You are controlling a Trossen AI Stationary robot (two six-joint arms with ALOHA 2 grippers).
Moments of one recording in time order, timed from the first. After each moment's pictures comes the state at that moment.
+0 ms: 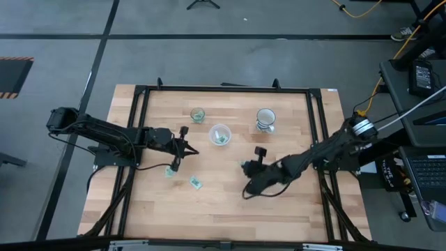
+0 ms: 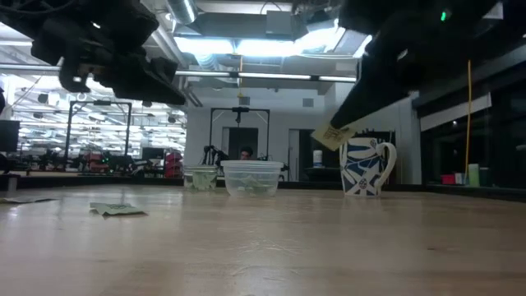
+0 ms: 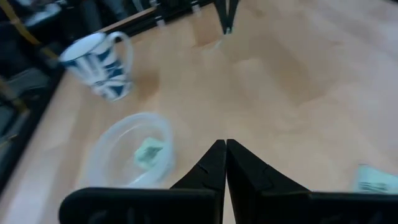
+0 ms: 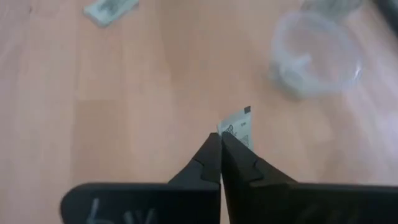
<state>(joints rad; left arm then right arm) -0.05 1.03 0.36 0.23 -0.03 0.31 0.43 1.63 0.93 -0.23 0.59 0.36</state>
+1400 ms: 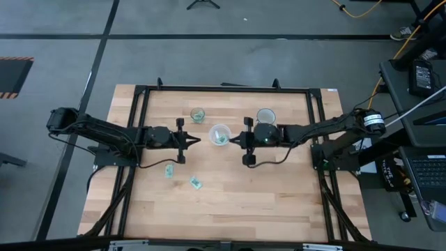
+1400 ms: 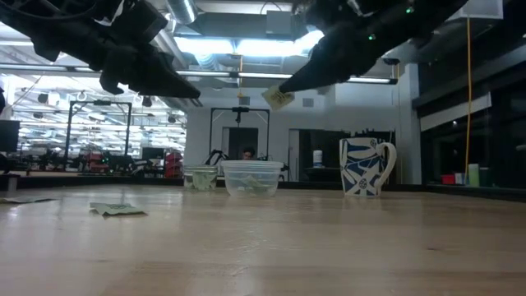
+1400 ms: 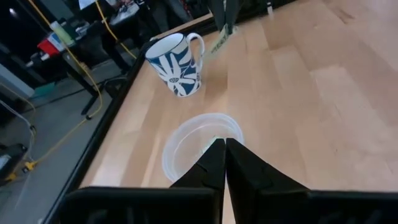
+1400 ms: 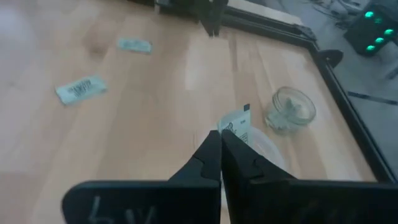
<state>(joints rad) -0.04 1.03 0.36 0.32 -0.28 0.30 0.02 1.50 0.84 0.18 0.14 -0.22</state>
